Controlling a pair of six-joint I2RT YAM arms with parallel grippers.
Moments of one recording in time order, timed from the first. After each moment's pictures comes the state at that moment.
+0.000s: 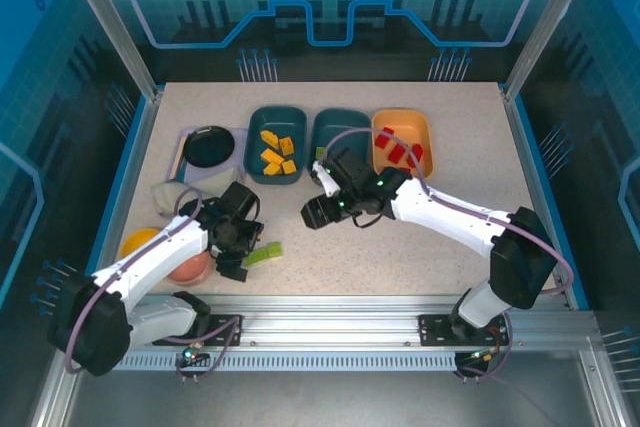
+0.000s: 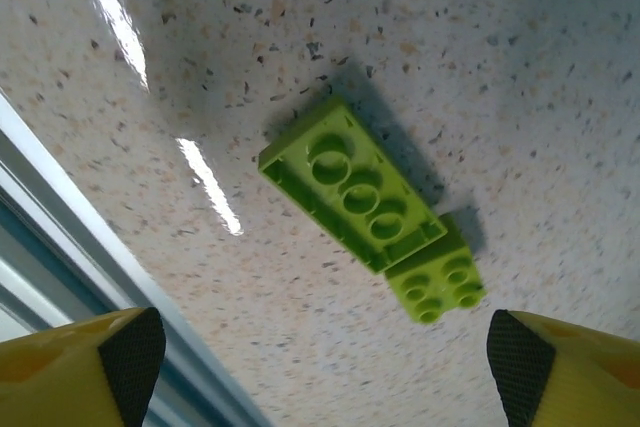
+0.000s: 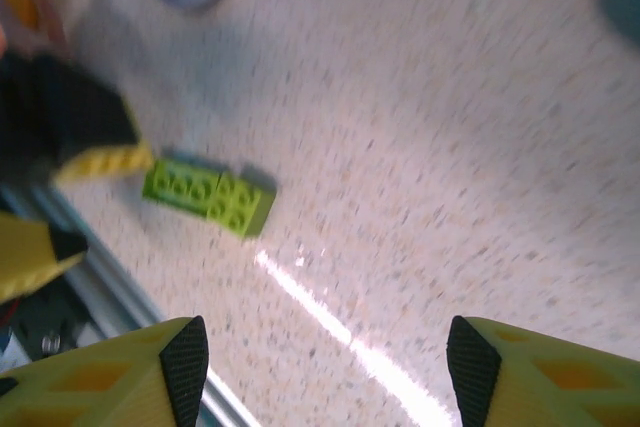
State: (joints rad) left arm -0.45 1.16 0.72 -0.95 0.13 -1.87; right arm 0.84 1.56 1.19 -0.61 -0.23 0.37
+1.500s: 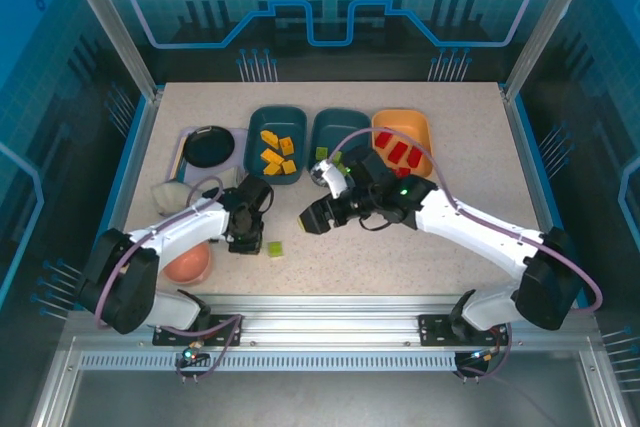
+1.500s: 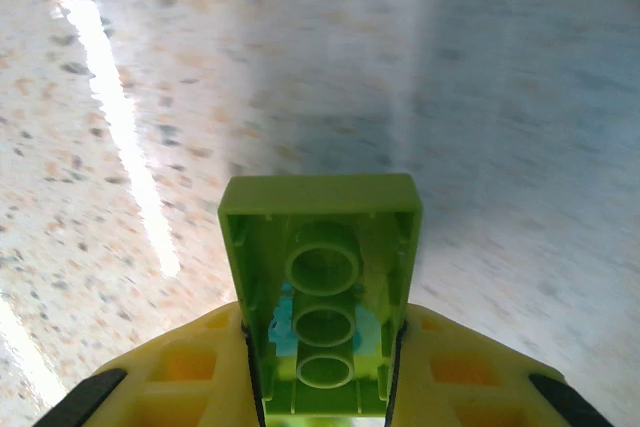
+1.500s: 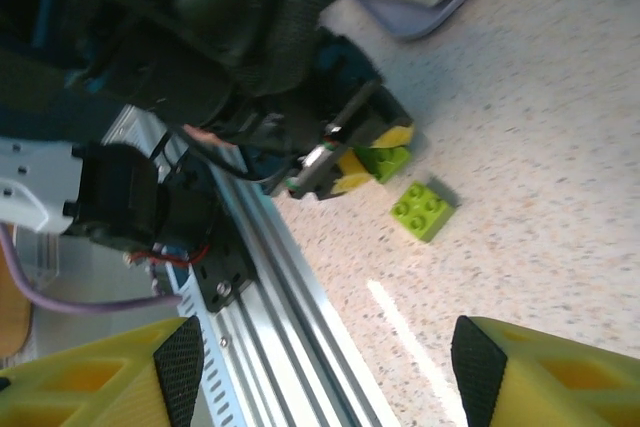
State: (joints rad) left arm -0.45 1.38 0.79 -0.81 -0.03 -1.98; right arm 0.80 1.38 1.11 -0.46 -0.49 0.38
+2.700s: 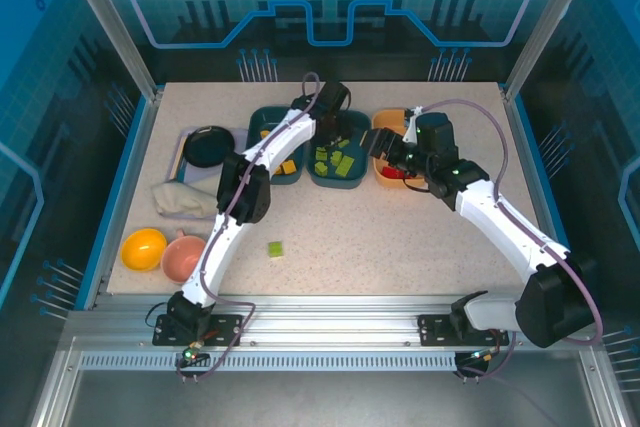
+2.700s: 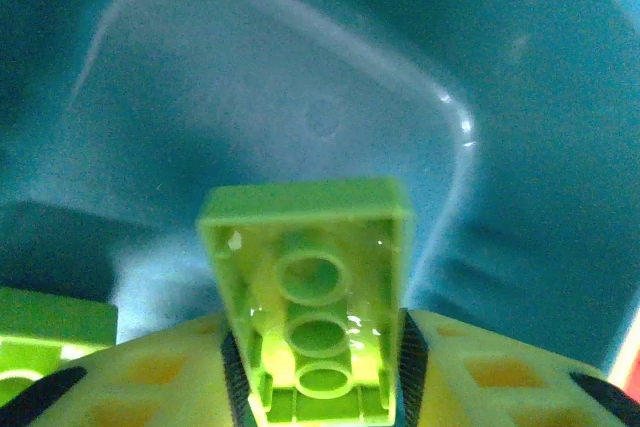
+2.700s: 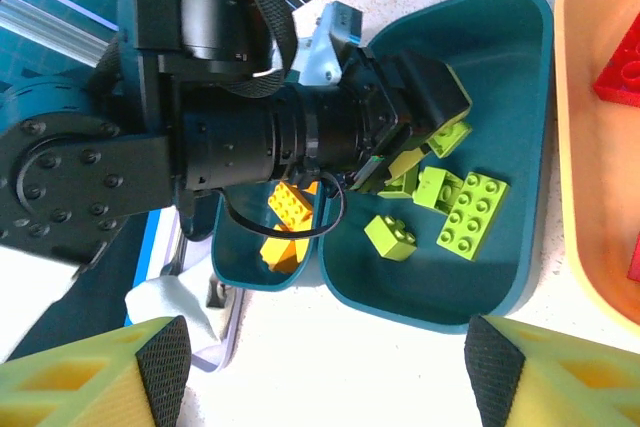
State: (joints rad) left arm -0.48 2.60 2.46 -0.91 0.11 -0.97; right arm 0.37 1.30 1.02 -0.26 -0.24 0.74
